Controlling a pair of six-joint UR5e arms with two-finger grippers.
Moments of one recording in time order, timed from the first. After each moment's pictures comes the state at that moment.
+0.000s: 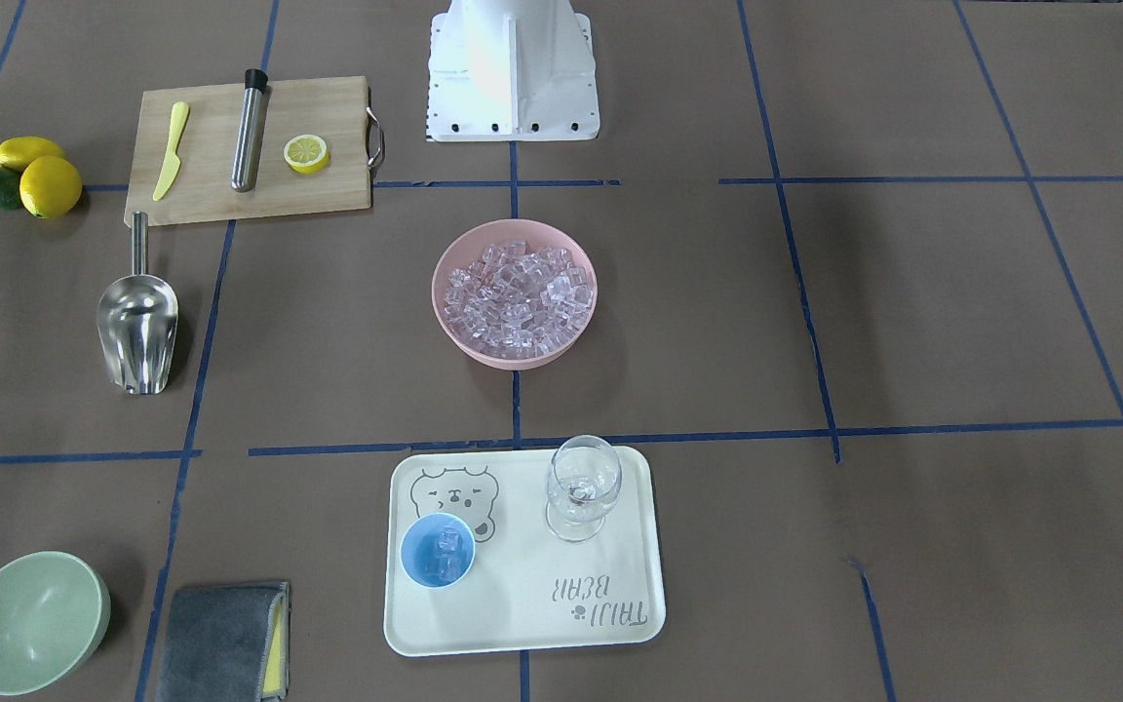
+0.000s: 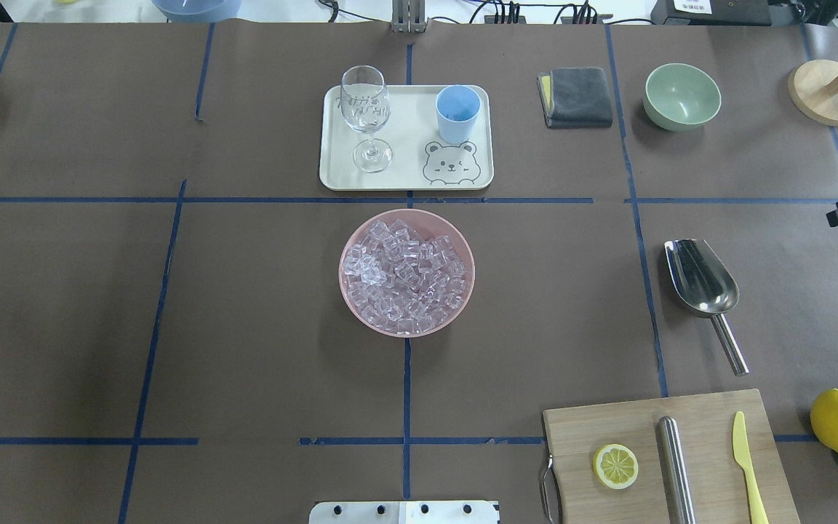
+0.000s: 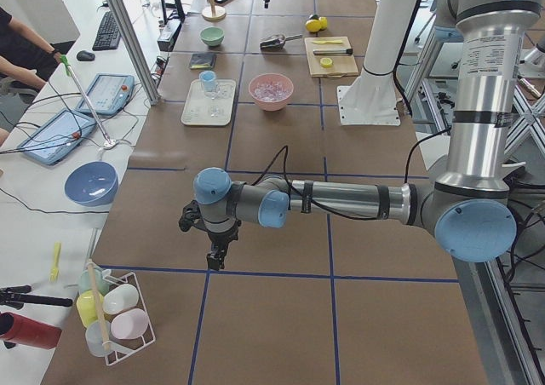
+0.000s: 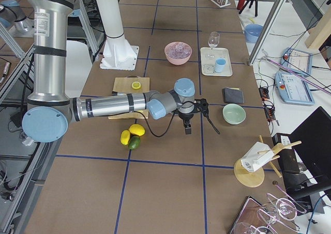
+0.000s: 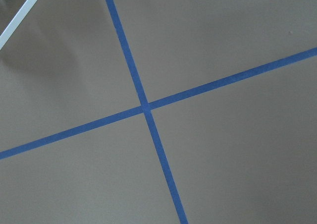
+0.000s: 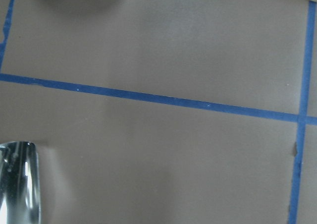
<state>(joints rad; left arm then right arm) -1.46 -1.60 -1.55 -1.70 -2.28 0.11 1.28 -1.65 1.73 -1.20 2.28 0.37</state>
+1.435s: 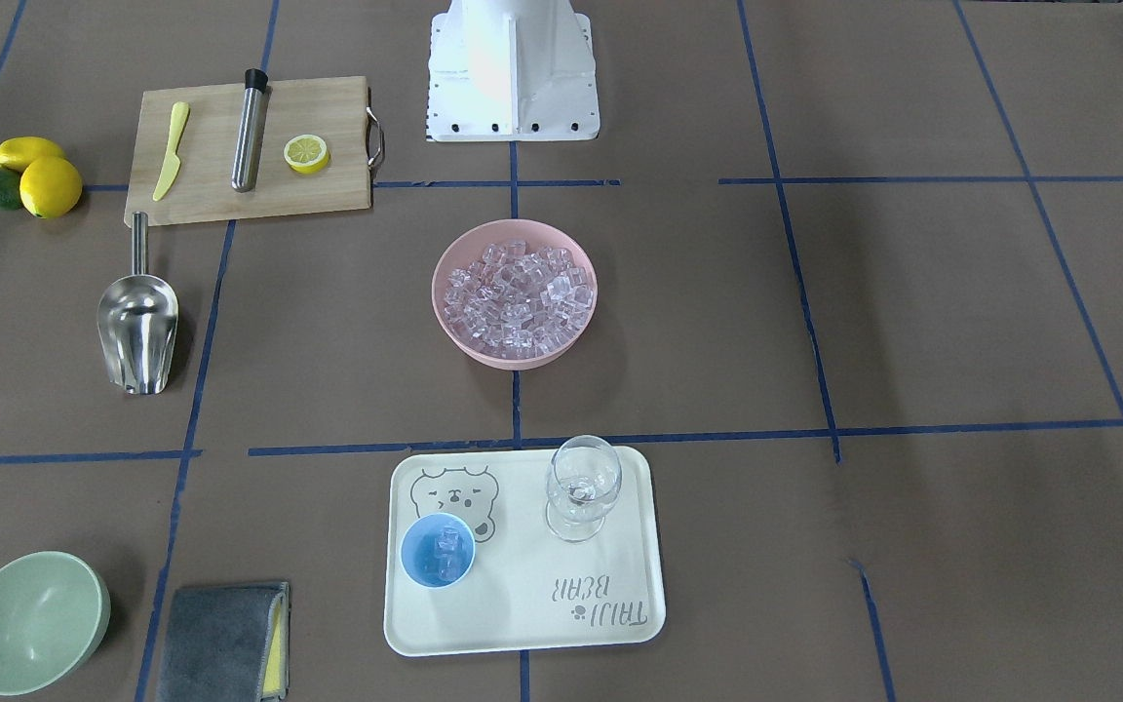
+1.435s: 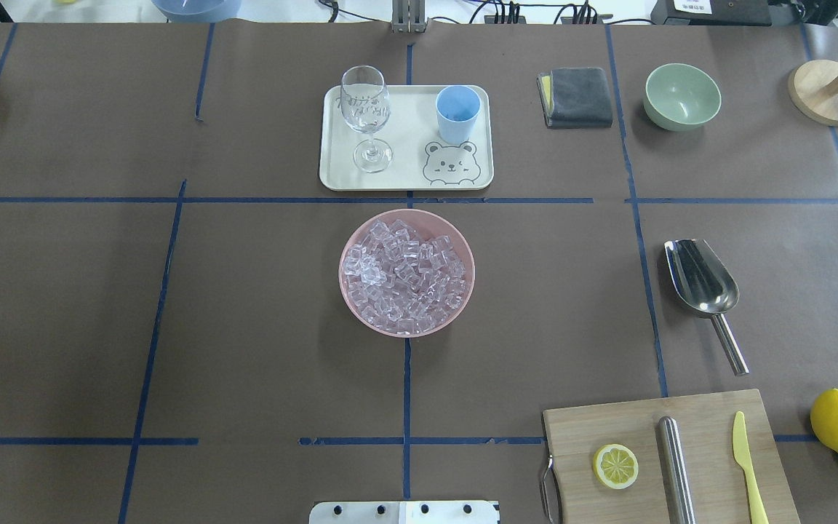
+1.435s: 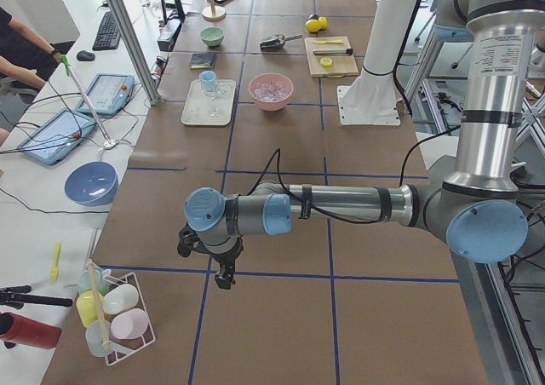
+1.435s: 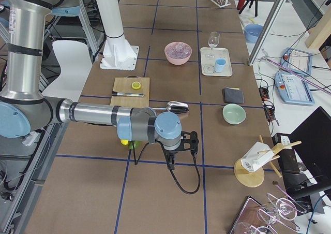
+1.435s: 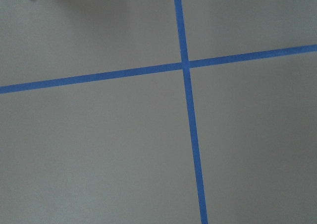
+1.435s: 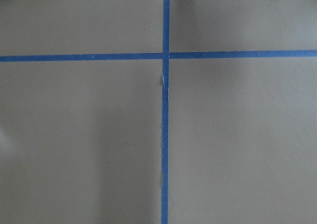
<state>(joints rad) -1.57 -1.62 -1.53 -1.47 -2.37 0.20 1.65 -1.75 1.75 -1.55 2.44 -0.02</state>
